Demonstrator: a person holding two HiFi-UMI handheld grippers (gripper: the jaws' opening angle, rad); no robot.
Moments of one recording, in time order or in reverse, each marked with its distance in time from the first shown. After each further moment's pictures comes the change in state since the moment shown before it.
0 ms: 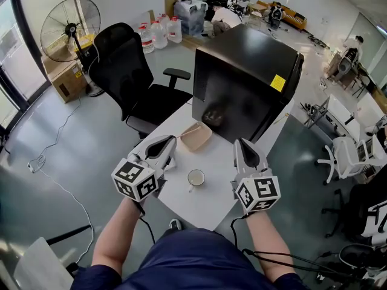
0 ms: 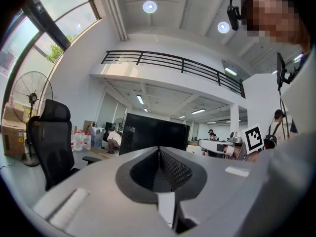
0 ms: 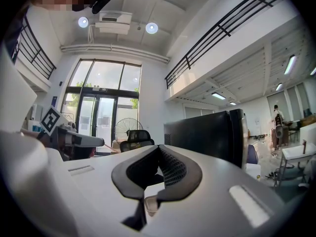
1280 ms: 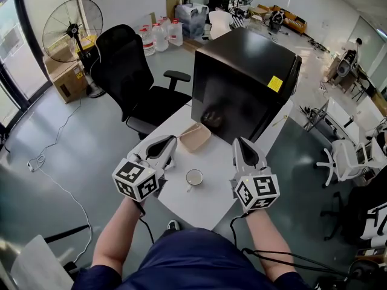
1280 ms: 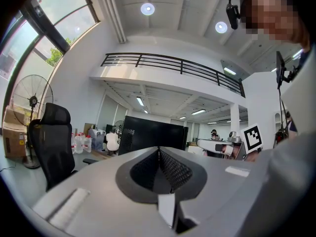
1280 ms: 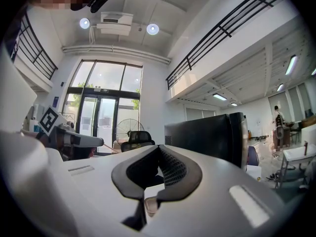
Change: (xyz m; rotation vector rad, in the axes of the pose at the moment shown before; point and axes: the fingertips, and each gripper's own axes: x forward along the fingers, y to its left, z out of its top) left arm -0.005 -0.012 0.006 0.015 -0.020 0.009; right arm -0.004 0.000 0.008 -0.008 -0.009 0.013
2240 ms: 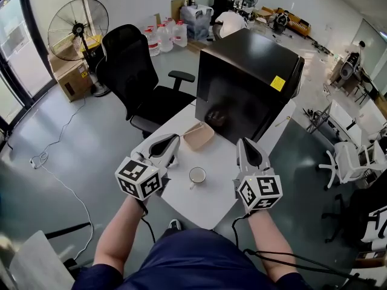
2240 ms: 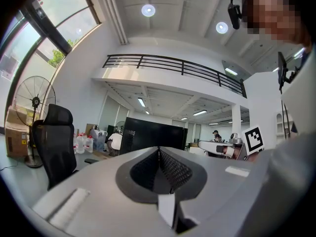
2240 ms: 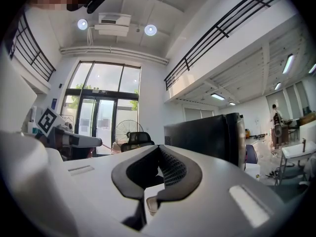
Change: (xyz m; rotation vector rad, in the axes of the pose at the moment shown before) left arm -0.014 -0.007 0.004 -0.004 -0.011 0.018; right arm -0.013 0.004 0.002 0.019 -0.007 -0.015
